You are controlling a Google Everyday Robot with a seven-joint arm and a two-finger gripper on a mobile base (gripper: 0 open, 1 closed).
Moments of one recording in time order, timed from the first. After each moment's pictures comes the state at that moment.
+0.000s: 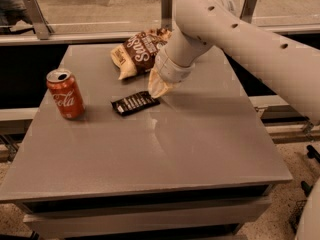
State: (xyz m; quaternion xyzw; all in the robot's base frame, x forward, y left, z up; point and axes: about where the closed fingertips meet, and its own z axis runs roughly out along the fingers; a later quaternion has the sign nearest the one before) arm 0.632 -0.003 0.831 -0.88 0.41 -0.01 0.23
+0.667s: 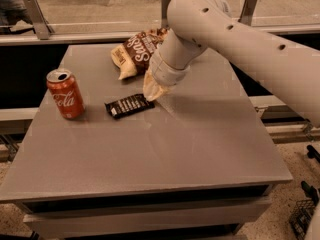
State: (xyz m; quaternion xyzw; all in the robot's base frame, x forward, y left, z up) arm 0.620 0.014 0.832 -0.89 0.40 -0.01 0.23
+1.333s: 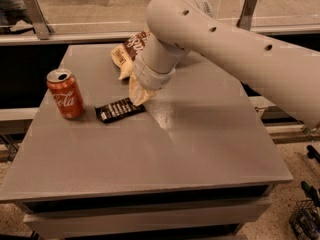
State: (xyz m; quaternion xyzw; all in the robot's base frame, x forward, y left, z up) arm 0.599 0.050 0.837 -0.90 0.37 -0.02 0.23
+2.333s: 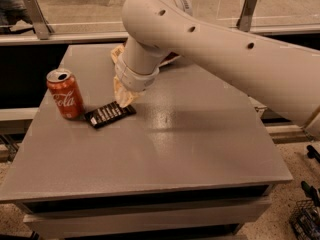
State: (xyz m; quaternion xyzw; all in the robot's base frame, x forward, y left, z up) arm 0.585 0.085 0.844 -0.91 0.36 -0.03 0.22
